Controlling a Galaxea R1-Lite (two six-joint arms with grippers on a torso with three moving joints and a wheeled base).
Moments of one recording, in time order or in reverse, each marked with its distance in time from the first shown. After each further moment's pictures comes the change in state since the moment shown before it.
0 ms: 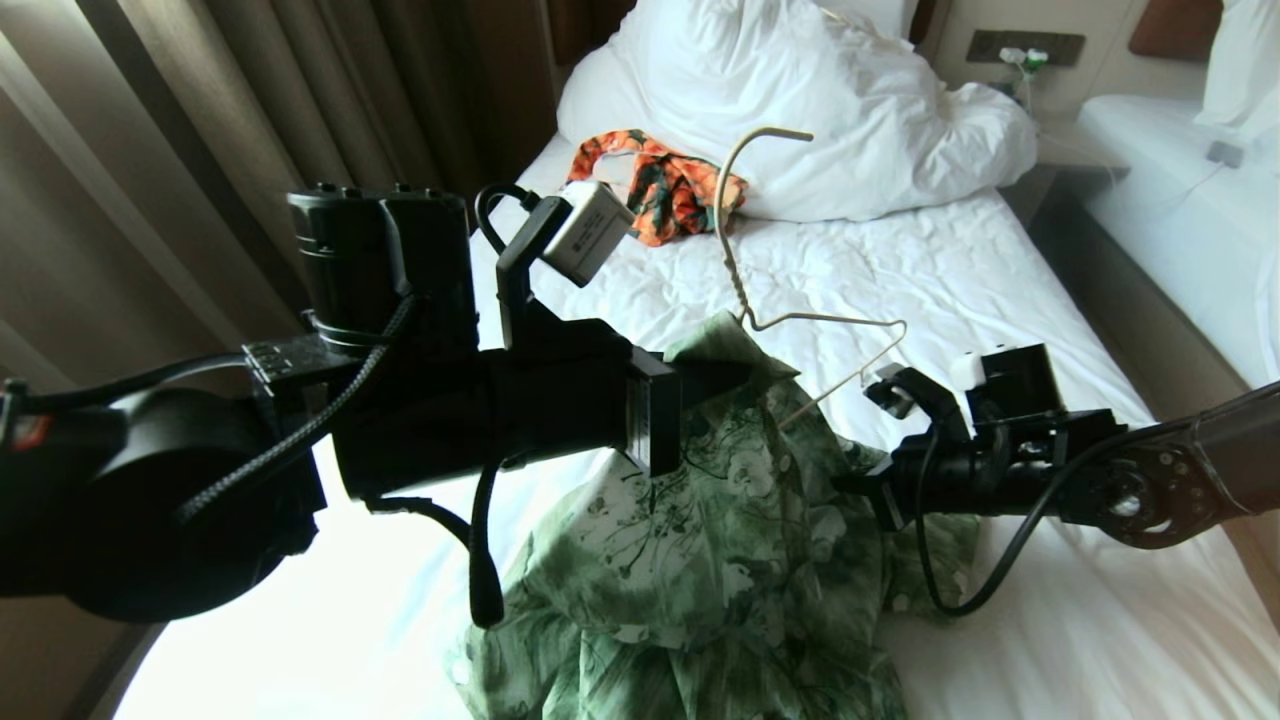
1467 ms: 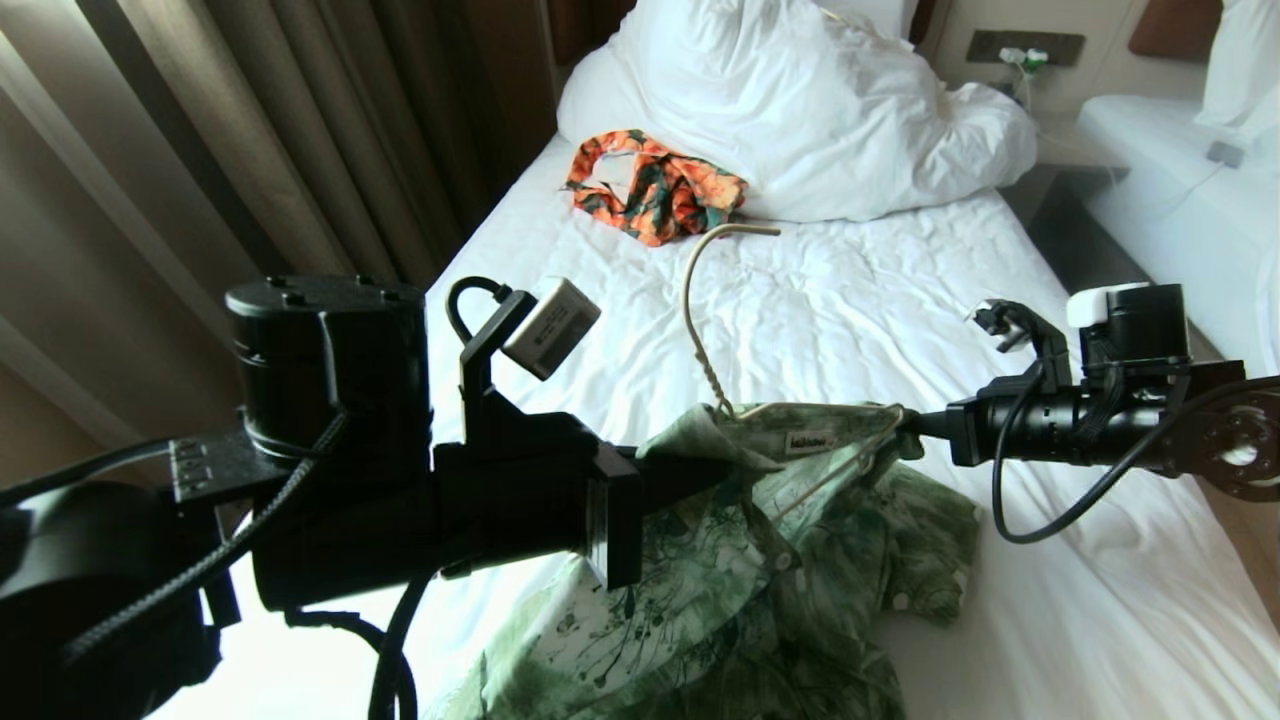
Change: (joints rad) left arm -0.046 -0.099 0.209 -0.013 0.003 -0.124; right arm -0.172 -0.107 -0.041 0.036 0.143 0.131
